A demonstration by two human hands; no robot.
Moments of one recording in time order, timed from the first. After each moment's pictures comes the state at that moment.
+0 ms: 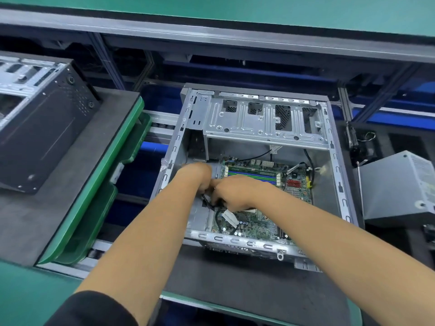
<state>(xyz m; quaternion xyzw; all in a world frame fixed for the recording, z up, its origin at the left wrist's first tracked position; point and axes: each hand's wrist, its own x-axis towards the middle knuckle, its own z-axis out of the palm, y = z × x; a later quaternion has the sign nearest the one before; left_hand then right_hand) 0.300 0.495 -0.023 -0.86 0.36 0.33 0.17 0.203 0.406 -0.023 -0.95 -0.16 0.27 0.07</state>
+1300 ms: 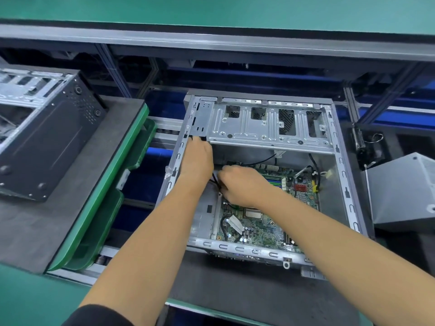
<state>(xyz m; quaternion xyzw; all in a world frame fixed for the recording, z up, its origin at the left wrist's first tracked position) 0.301 0.494 -0.004 -0.95 0.30 0.00 0.14 0.208 0.399 -0.024 -0.99 -0.06 0.06 0.07</state>
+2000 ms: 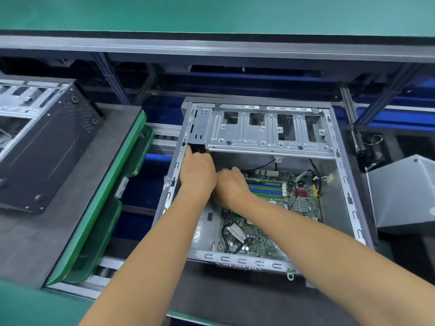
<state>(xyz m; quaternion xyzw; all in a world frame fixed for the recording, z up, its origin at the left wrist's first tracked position) 0.295 0.491 0.000 -0.93 0.31 0.02 0.21 0.242 0.423 -0.041 -0.99 0.06 0.10 0.06</state>
